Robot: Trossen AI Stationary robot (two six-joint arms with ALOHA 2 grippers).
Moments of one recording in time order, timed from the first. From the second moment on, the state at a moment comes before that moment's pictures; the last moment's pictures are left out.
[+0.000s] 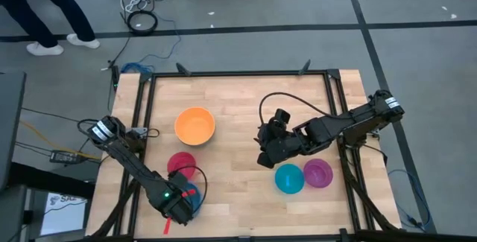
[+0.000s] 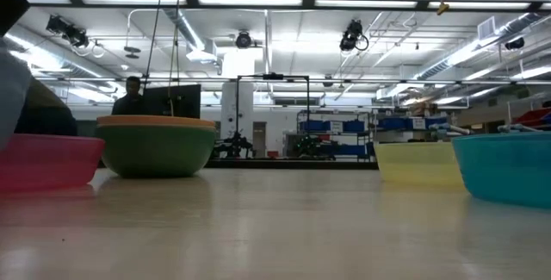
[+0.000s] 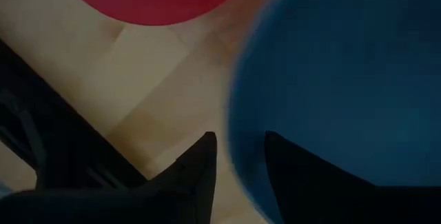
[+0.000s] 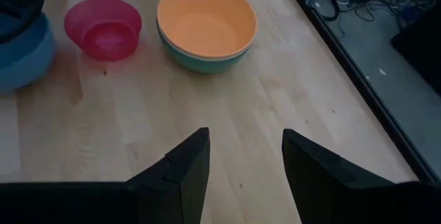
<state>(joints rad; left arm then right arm) -0.80 1.77 1.21 -1.19 0.09 -1.65 0.37 1.58 1.54 -0.90 0.67 0.46</state>
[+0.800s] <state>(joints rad) -0.80 1.77 1.34 -1.27 -0.01 -1.55 0.37 1.58 1.54 -0.87 0.67 0.43</state>
